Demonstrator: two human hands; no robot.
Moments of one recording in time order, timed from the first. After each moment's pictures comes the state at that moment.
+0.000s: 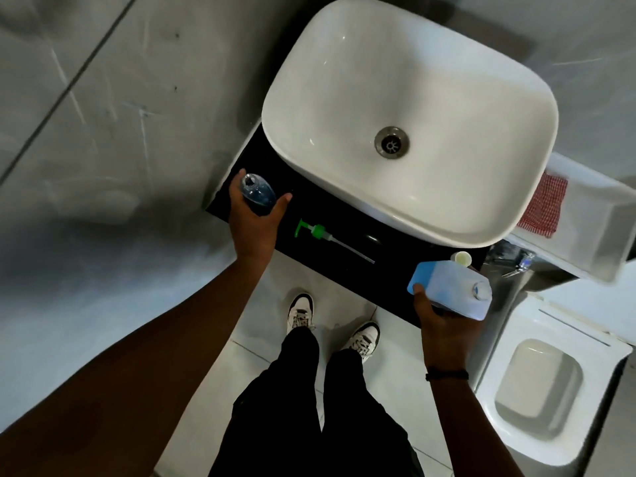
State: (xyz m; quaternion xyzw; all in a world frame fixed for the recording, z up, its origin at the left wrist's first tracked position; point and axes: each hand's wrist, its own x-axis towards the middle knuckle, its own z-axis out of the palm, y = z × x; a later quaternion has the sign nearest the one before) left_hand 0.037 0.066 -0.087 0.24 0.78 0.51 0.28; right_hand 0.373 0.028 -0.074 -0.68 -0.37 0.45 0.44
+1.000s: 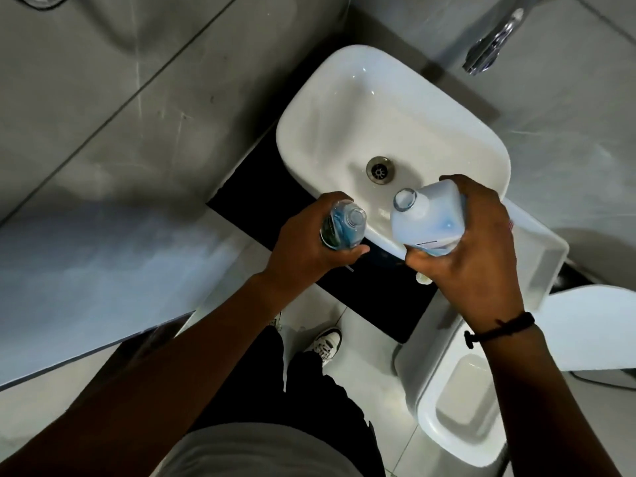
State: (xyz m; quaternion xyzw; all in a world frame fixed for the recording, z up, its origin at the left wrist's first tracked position) left_hand 0.109 0.051 0.040 0.47 0.63 0.49 0.40; right_hand 0.321 0.148 0.146 -0.48 -0.82 0.25 0.18
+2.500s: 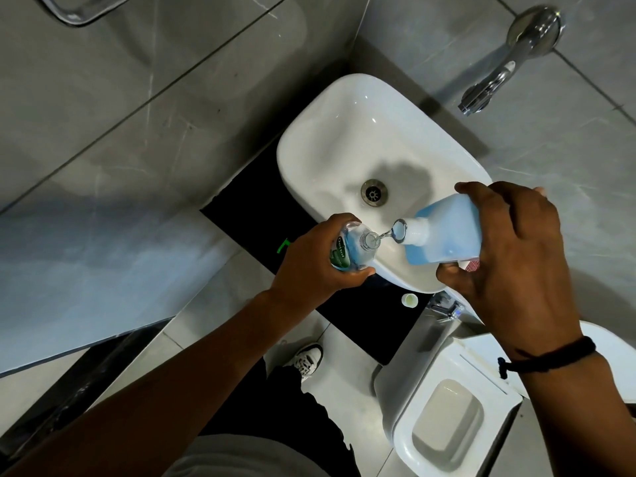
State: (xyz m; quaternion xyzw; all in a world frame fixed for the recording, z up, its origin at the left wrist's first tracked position) left_hand 0.131 0.060 0.058 0.48 0.65 0.49 0.33; right_hand 0.329 0.167 0.203 -0.41 -0.91 0.01 0.09
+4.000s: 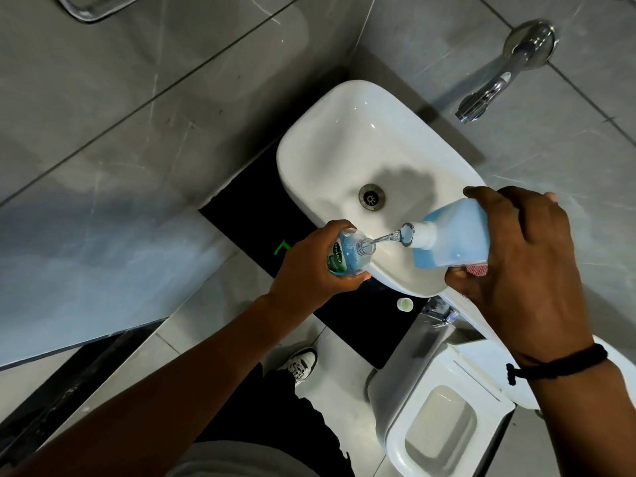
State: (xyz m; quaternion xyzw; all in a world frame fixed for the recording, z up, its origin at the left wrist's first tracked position) left_hand 0.137 0.056 0.054 0.46 0.66 0.50 0.33; right_hand 0.338 0.169 0.213 -0.41 -0.91 -0.01 0.07
